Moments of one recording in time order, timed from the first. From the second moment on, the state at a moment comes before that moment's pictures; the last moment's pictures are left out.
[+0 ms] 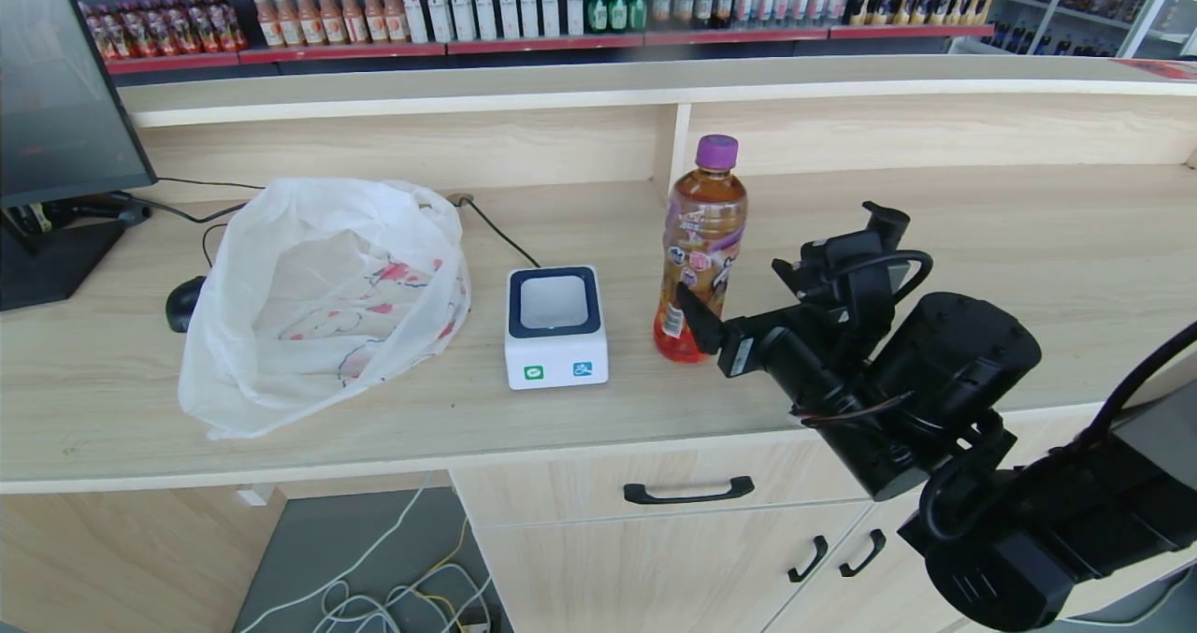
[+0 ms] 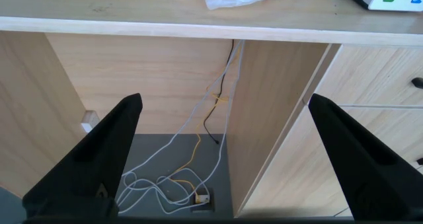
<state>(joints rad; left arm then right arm) 0.00 0.00 0.00 0.00 0.00 0.00 0.61 1.95 -0.71 -1.49 -0.27 -0.14</state>
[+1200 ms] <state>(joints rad) 0.00 0.00 0.00 0.00 0.00 0.00 0.61 2.07 -0.85 -1.51 -0.27 -0.14</state>
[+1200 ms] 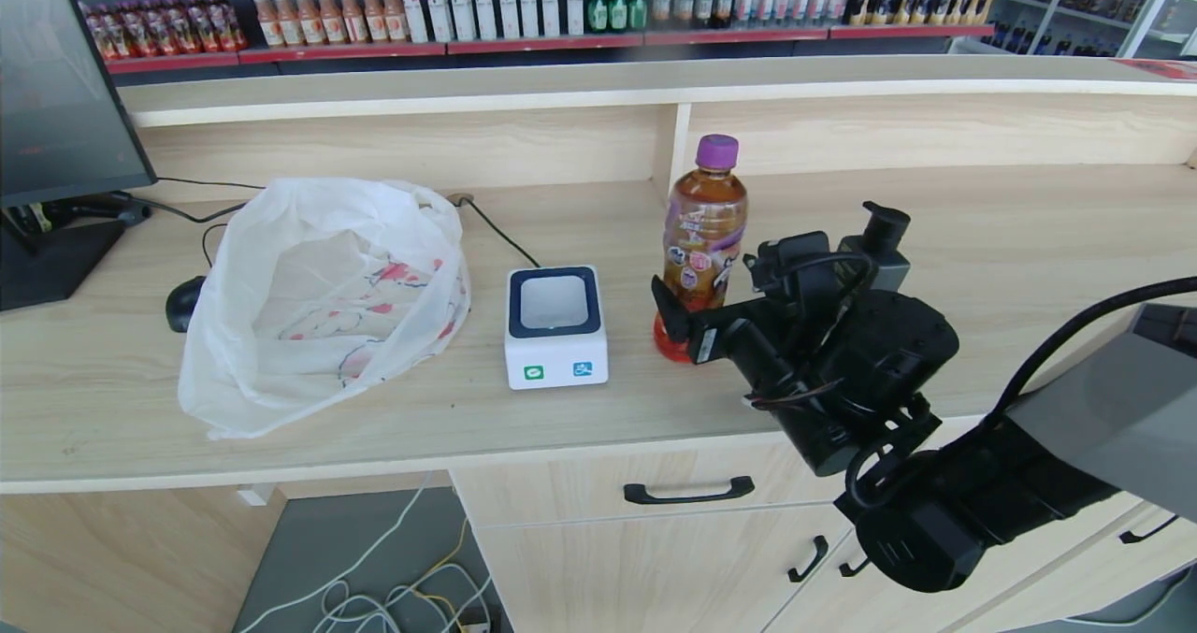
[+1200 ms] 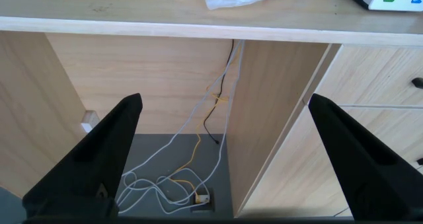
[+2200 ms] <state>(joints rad) 0.00 0.00 0.00 0.00 0.00 0.00 0.61 2.17 -1.02 -1.51 -0.26 -0.16</state>
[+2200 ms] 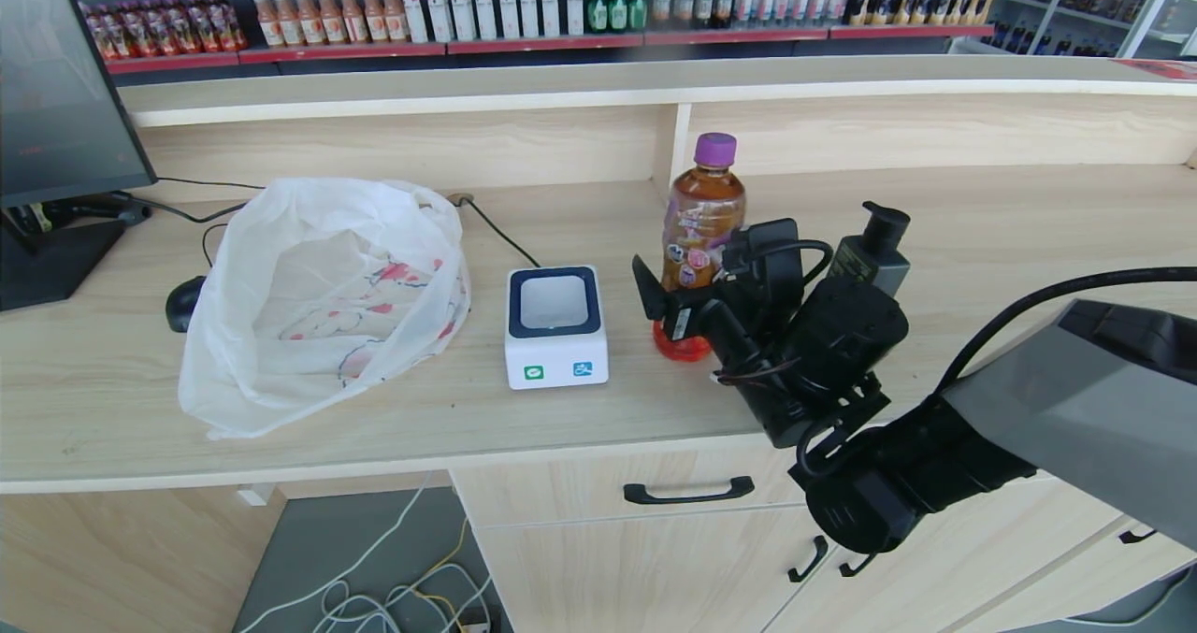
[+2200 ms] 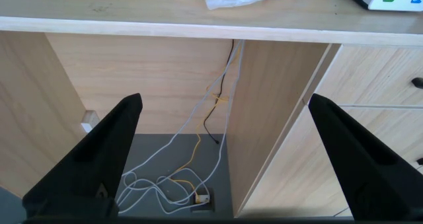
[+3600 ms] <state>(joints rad) 0.00 0.00 0.00 0.00 0.00 0.00 0.58 2.14 -1.05 -1.50 -0.25 -0.15</state>
